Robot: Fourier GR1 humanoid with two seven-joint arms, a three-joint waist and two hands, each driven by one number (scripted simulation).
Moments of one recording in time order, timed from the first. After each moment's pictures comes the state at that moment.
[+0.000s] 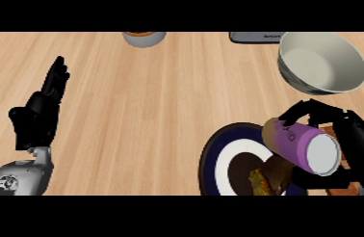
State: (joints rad) left arm -0.18 0.30 -0.01 -1.64 -0.10 0.19 0.19; right arm -0.07 -0.44 0.12 -2.04 0.30 0.10 0.26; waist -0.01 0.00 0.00
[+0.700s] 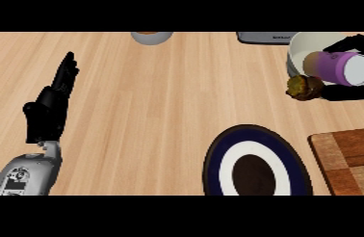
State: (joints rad) left arm -0.23 0.26 -0.02 -1.60 -0.13 0.17 0.17; right arm -0.45 -0.50 -0.18 -1.34 0.29 0.02 -0.07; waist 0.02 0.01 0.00
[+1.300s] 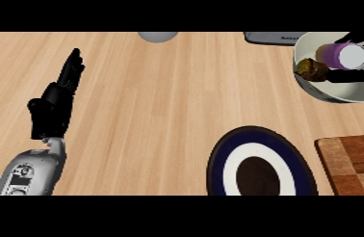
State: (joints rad) left arm -0.26 0.25 -0.03 -1.60 -0.13 0.15 0.19; right arm -0.71 -0.57 -0.23 -0.68 0.53 -0.27 -0.39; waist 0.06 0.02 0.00
